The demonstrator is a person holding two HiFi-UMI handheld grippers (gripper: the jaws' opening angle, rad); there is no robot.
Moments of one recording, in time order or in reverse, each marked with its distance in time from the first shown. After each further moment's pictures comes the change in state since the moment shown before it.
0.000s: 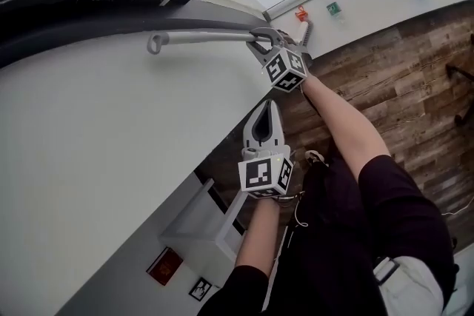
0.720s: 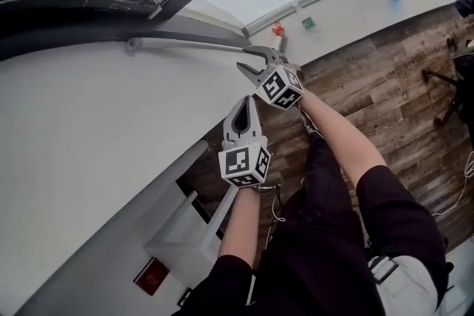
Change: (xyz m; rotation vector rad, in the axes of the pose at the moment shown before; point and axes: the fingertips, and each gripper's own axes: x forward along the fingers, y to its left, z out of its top) left arm 0.012 -0.017 0.013 0.000 -0.027 -0.033; right arm -0.085 -0.001 0.019 0.038 -0.016 0.061
